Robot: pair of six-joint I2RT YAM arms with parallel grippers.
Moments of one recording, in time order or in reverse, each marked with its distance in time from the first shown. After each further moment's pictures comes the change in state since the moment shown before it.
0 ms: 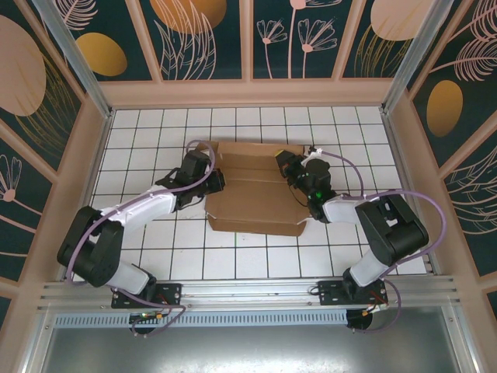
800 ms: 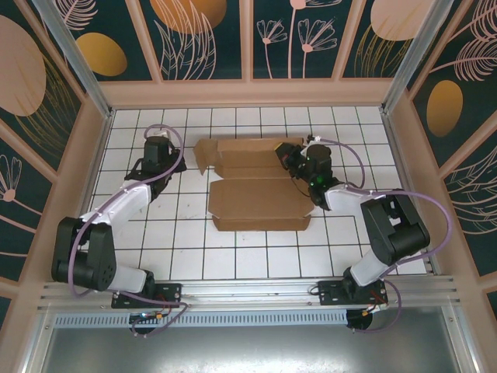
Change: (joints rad) left arm 0.315 -0.067 0.016 0.061 -0.174 0.290; right arm -0.061 0.010 0.157 -0.246 -0.117 -0.101
